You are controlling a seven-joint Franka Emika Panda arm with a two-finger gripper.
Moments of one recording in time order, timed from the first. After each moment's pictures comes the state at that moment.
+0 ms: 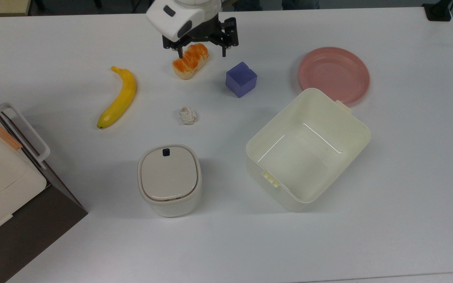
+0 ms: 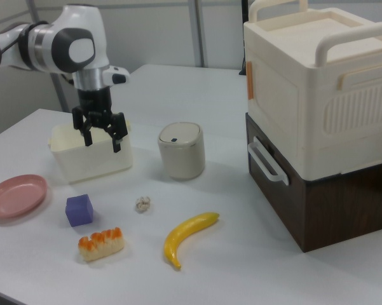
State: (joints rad) arm 0.06 0.13 0.02 -1.67 0.01 1.67 0.02
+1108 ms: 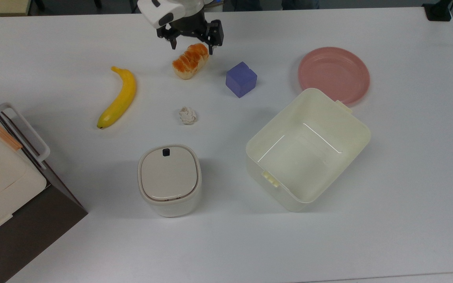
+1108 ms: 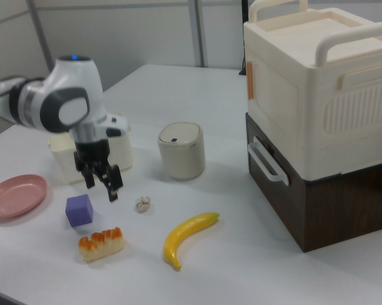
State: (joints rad) arm 0.05 -0.11 -0.03 -2.18 0.03 2.00 0.18
